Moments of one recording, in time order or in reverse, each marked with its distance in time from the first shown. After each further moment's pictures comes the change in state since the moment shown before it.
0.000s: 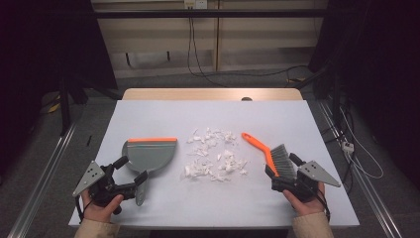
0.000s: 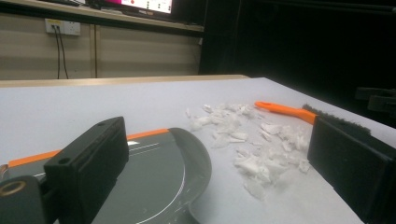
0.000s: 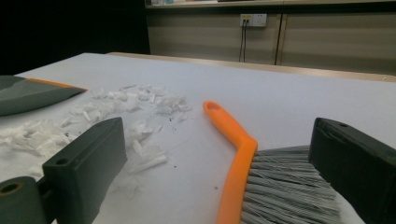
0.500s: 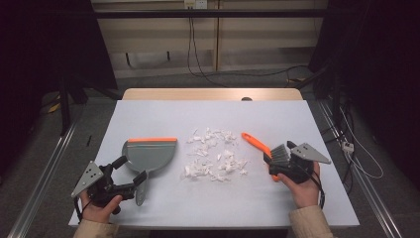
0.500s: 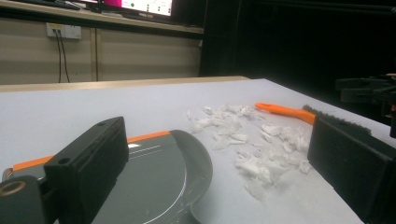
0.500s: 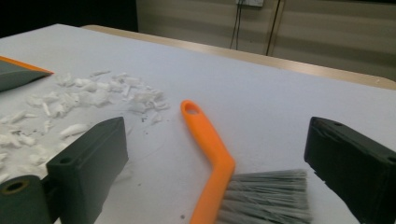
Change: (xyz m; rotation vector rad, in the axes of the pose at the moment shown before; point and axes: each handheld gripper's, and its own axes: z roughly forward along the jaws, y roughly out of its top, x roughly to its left) left arm 0.000 0.001 -0.003 -0.009 0.003 0.012; right arm -0.015 0.025 0.037 0.115 -0.032 -0.074
